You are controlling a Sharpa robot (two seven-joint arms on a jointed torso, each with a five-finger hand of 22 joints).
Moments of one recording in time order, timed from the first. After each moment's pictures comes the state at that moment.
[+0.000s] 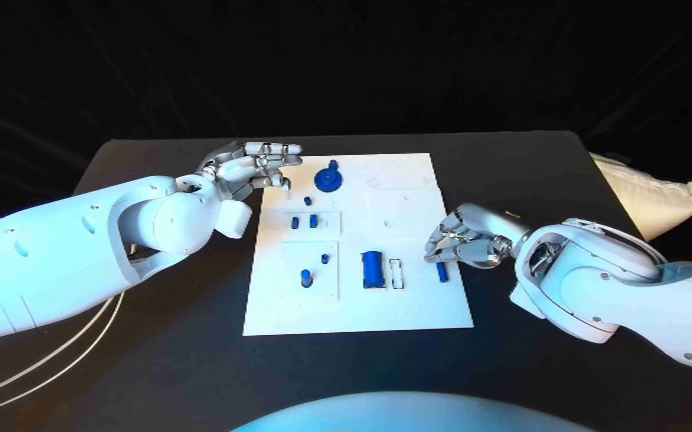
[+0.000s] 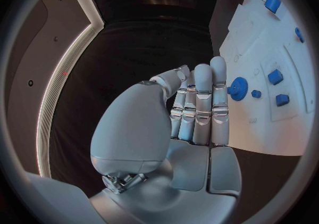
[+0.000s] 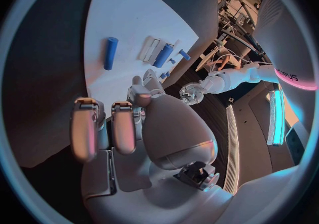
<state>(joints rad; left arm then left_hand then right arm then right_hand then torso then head) 1.18 -0.87 -0.03 1.51 0.05 -0.21 0.19 1.41 -0.15 0.49 -0.04 0.11 1.06 0.18 0.11 0.07 1.17 0.10 0.17 0.08 1.22 0.01 0.91 0.52 0.17 1.19 0.11 0.57 0.89 1.04 -1.16 -0.04 1.94 -1.35 -0.32 -0.35 1.44 0.14 -0.17 0.06 0.12 1.07 0.09 0.18 0.24 1.33 0.01 0.98 1.15 1.46 -0.06 1.46 1.31 0.05 1.46 0.05 1.43 1.31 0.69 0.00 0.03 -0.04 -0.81</state>
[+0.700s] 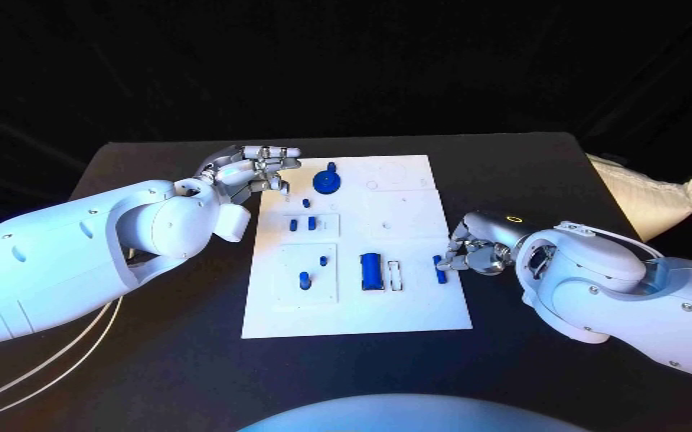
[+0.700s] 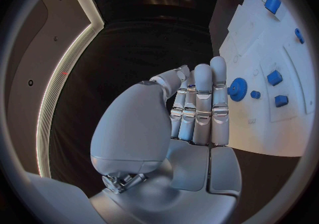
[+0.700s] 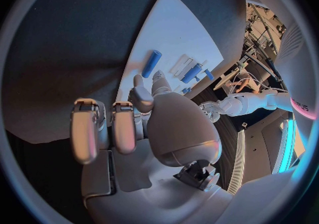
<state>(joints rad) 1.18 -0.87 -0.03 1.51 0.05 -0.21 0.19 1.41 -0.15 0.49 -0.04 0.11 1.06 0.18 0.11 0.07 1.17 0.10 0.17 0.08 1.22 0.01 0.91 0.52 0.17 1.19 0.11 0.57 0.89 1.03 -1.14 -0.04 1.91 -1.56 -0.22 -0.54 1.31 0.06 -0.18 0.19 0.17 1.12 0.08 0.16 0.23 1.36 0.00 1.03 1.18 1.46 -0.06 1.47 1.31 0.05 1.46 0.05 1.44 1.31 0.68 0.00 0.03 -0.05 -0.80</state>
